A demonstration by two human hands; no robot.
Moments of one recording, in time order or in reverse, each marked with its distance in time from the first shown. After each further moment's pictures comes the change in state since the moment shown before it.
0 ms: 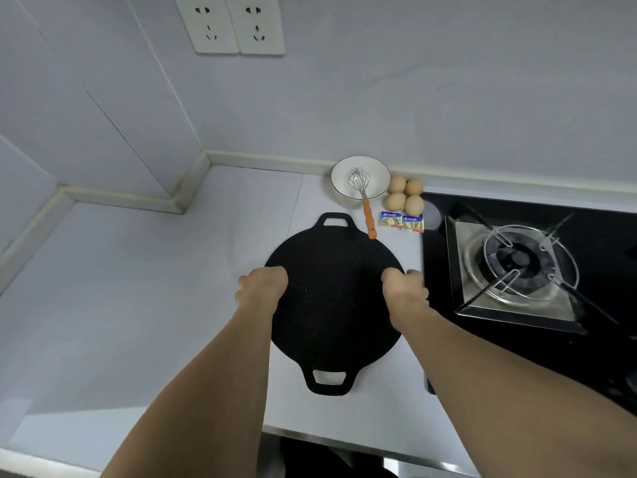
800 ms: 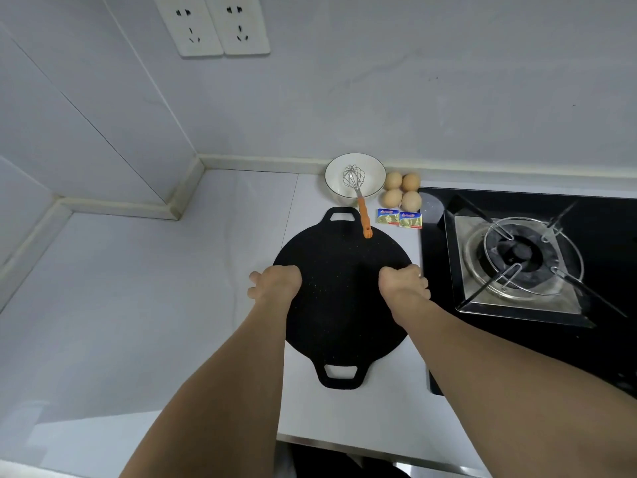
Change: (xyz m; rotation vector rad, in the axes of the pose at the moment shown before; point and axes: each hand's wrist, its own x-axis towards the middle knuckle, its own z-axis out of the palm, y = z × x) left_hand -0.012 0.020 0.022 0.077 0.041 0.055; right_hand 0.017 -0.008 0.000 -0.198 0.006 -0.030
